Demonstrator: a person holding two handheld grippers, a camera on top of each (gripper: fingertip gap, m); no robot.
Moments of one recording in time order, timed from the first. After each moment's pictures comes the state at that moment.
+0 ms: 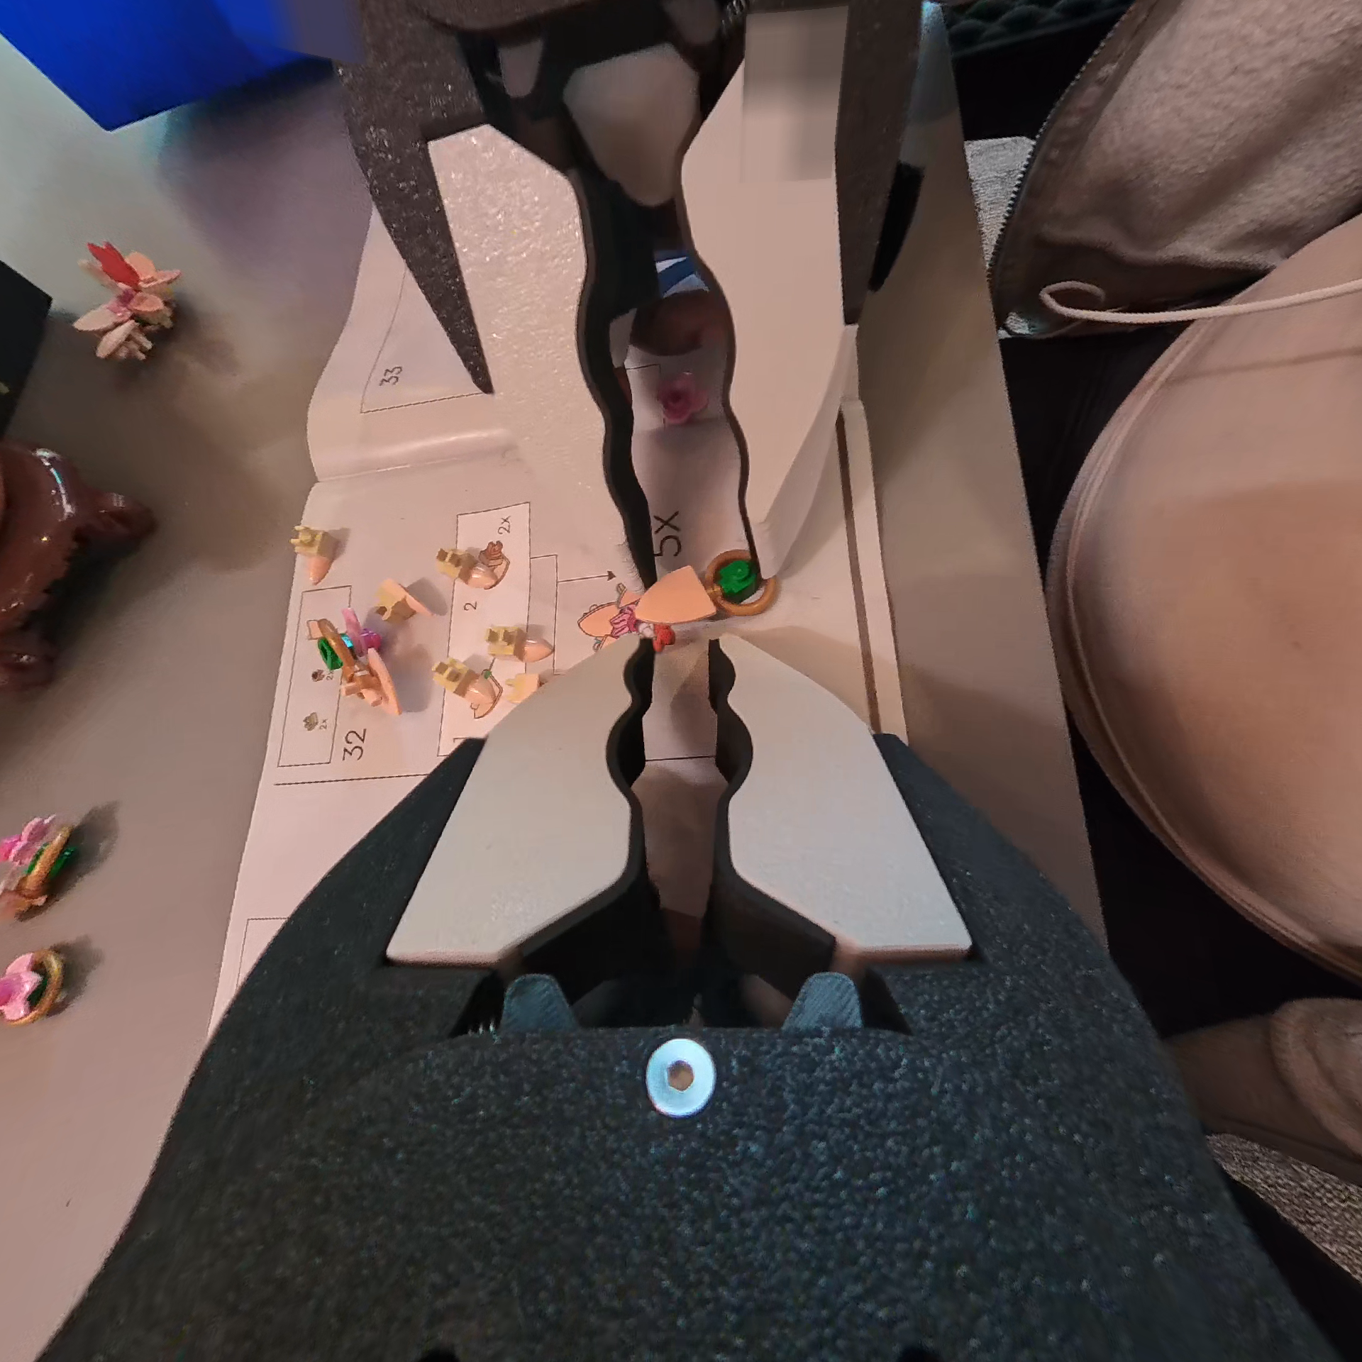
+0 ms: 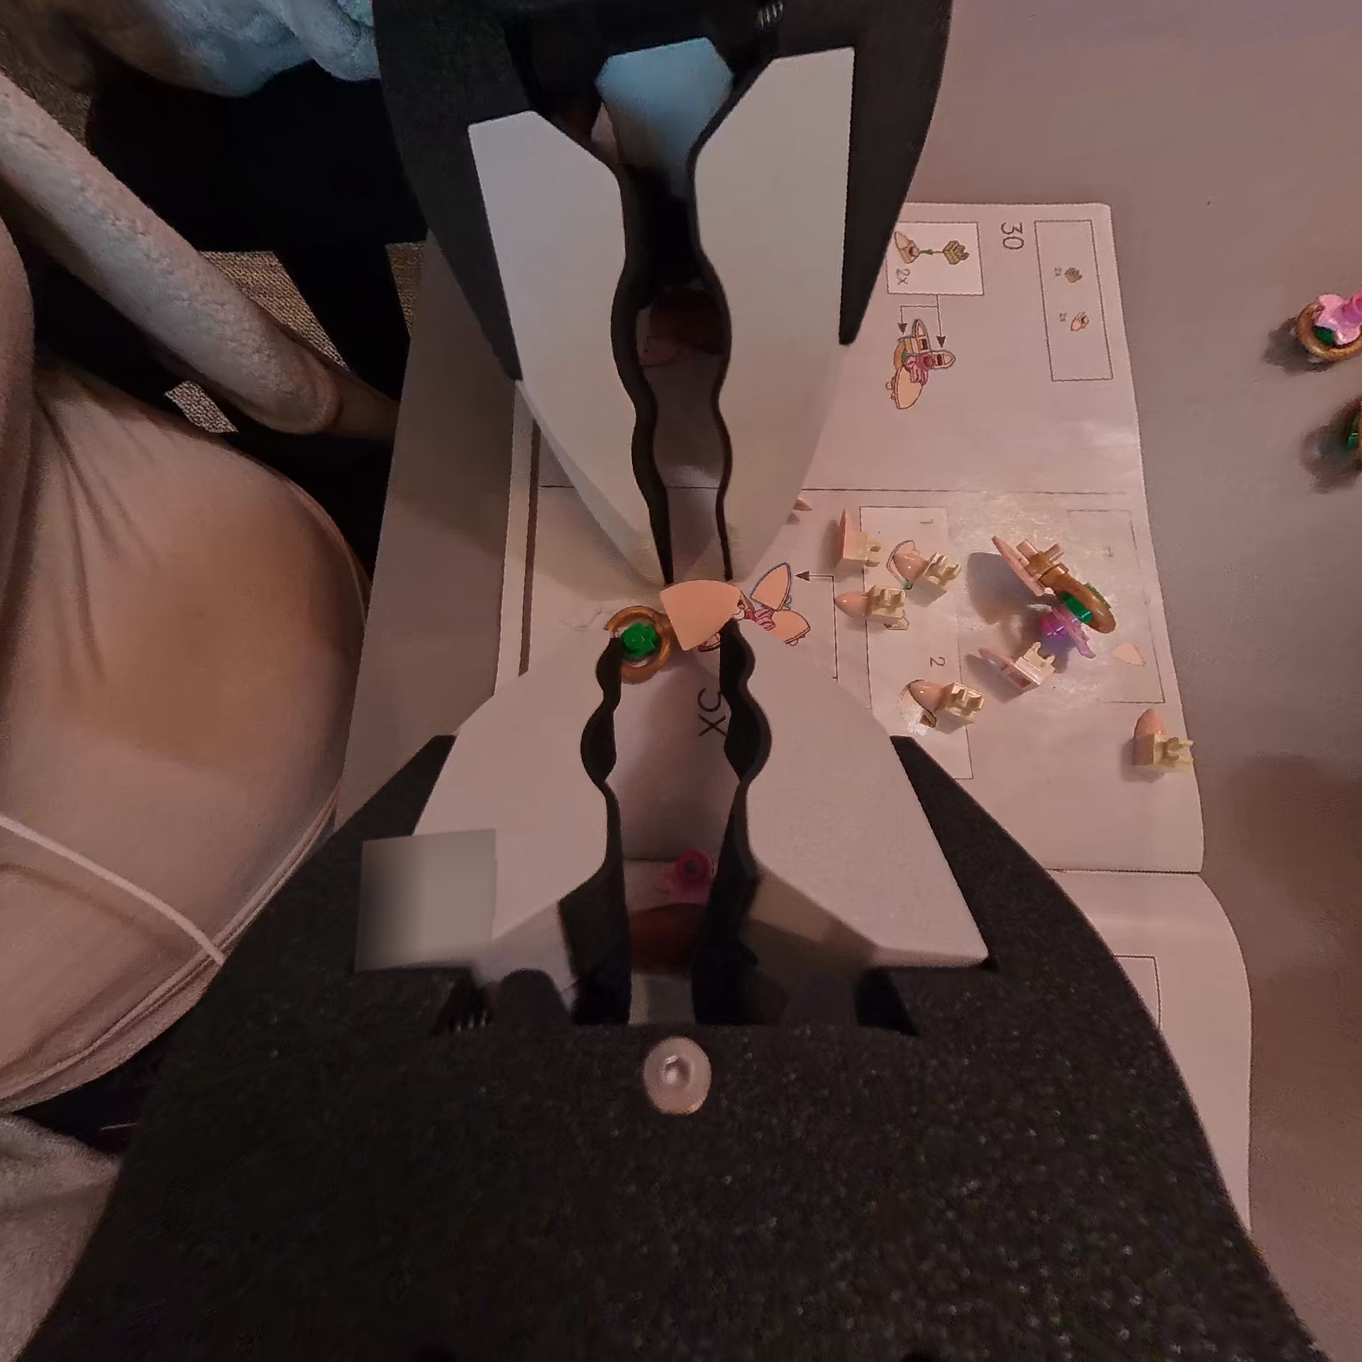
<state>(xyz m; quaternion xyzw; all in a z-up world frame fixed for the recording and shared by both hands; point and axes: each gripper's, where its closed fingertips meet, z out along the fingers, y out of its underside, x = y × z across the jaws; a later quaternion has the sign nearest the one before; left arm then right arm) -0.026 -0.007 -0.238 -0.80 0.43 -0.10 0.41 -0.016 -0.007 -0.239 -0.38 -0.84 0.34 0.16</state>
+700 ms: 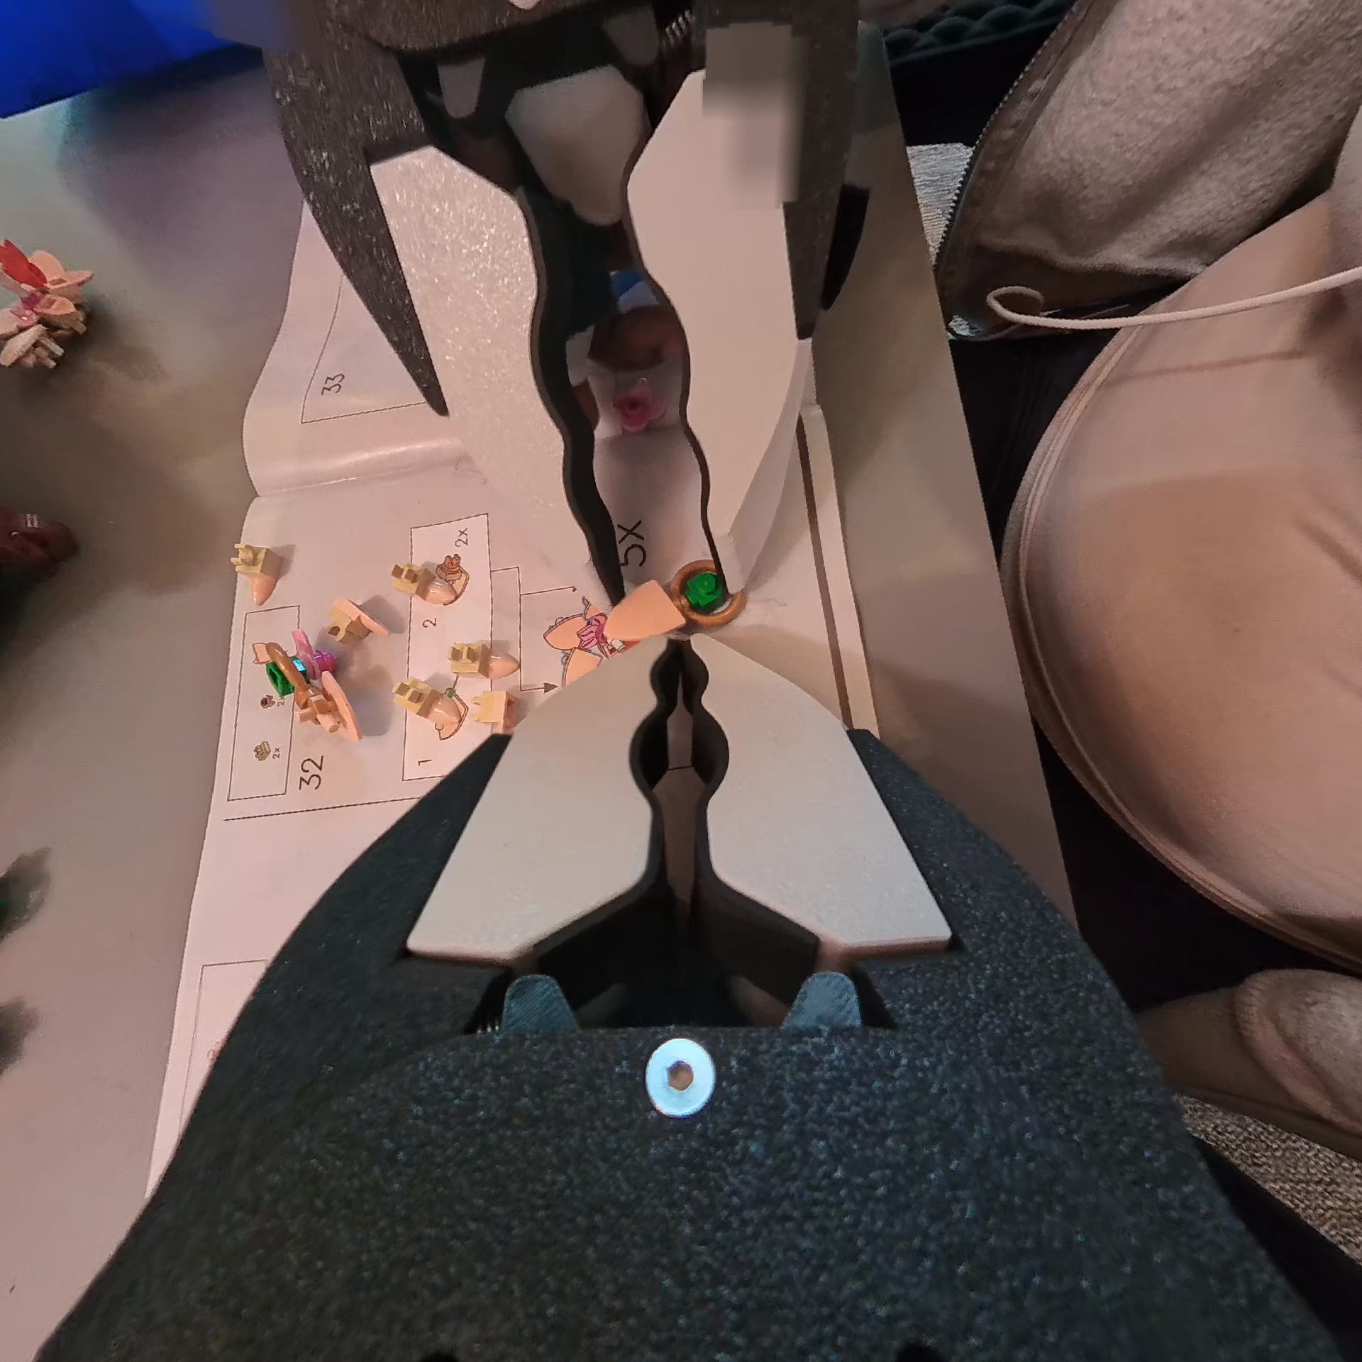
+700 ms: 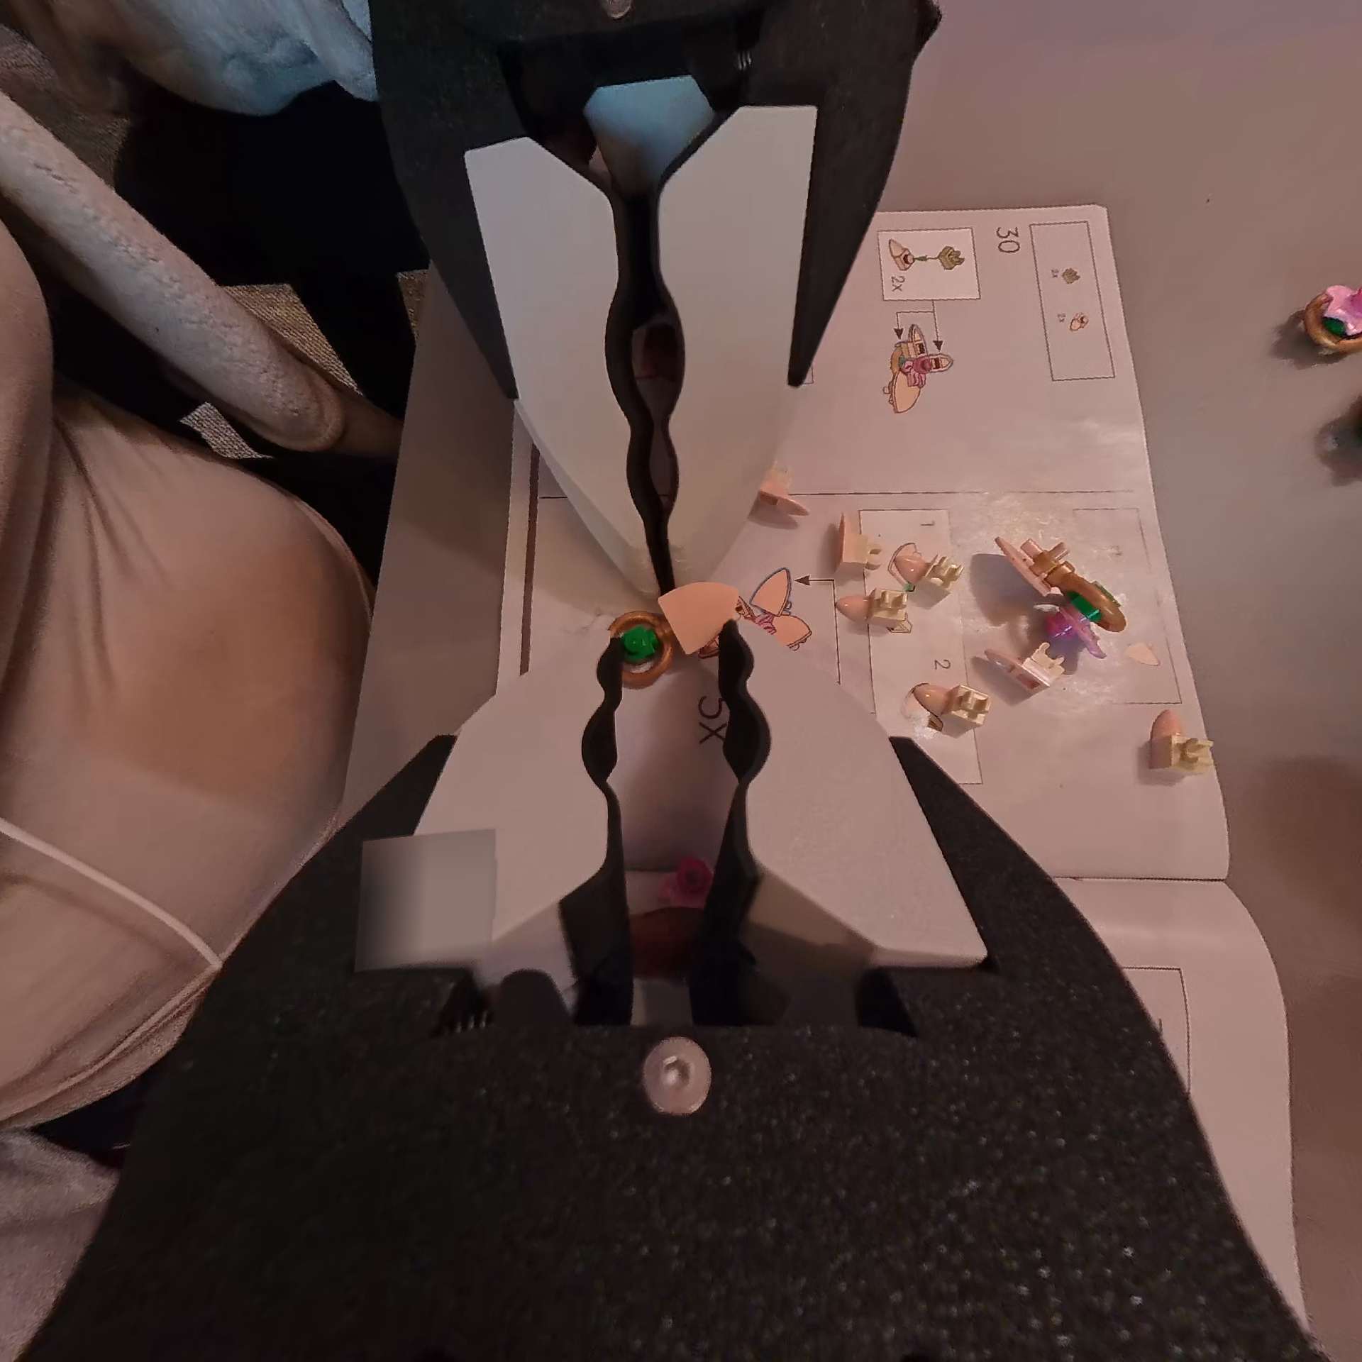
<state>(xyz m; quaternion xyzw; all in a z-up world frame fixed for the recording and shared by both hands) -0.019 -0.011 -0.240 -0.79 0.45 -0.13 0.39 -0.018 -0.008 -0.239 -0.39 -0.83 0.36 0.16</state>
